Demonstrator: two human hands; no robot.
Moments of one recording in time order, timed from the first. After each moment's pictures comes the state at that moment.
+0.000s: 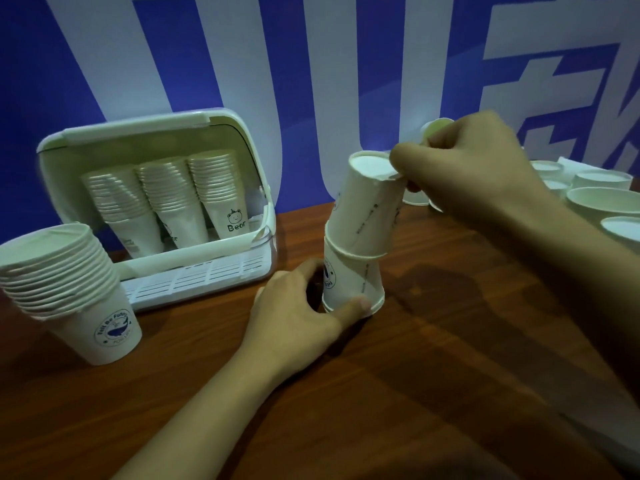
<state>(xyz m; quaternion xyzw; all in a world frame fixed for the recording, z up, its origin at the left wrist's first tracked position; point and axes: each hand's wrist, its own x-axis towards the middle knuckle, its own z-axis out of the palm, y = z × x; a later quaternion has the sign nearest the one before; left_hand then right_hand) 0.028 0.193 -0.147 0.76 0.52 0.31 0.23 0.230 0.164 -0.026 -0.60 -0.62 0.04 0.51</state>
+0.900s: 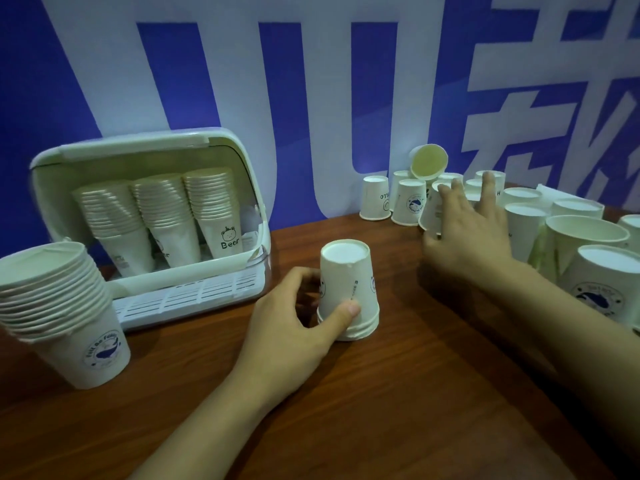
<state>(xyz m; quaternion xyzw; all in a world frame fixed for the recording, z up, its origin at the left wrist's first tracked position) 0.030 0.182 -0.136 0.73 0.48 0.41 0.27 0.295 0.230 -0.097 -0.78 -0.57 -0.13 0.23</state>
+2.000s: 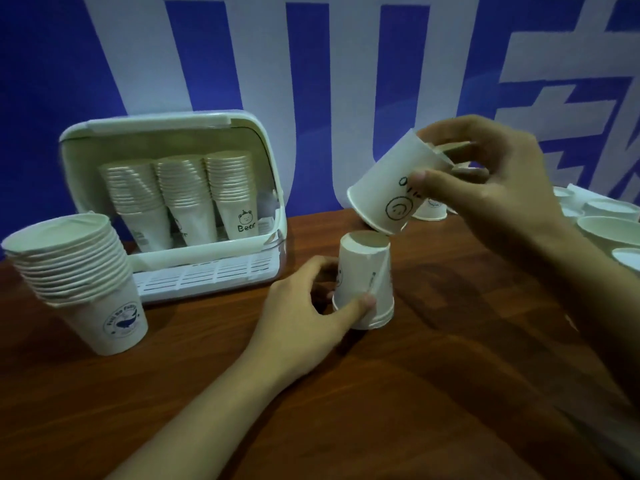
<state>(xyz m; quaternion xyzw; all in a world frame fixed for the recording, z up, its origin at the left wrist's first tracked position) 0.029 0.181 -0.135 0.75 0.47 0.40 0.25 0.253 0.181 -0.037 -0.47 -0.67 0.04 0.57</state>
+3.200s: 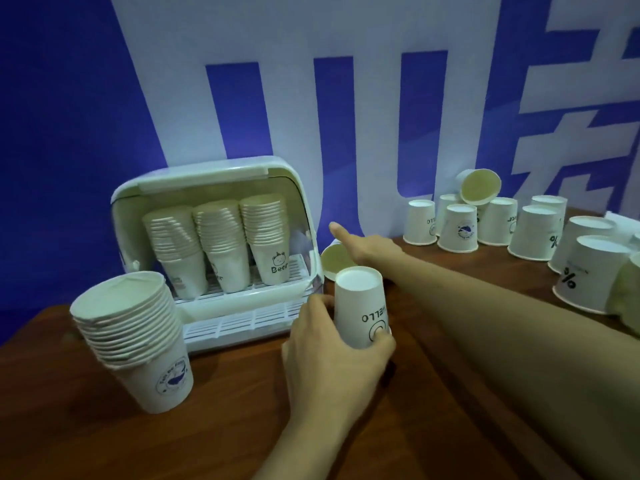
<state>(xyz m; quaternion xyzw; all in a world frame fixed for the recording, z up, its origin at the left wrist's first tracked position) 0.027 0.191 -0.135 0.64 0.61 0.43 0.18 0.149 0.354 -0.082 -0.74 -0.57 0.26 0.23</state>
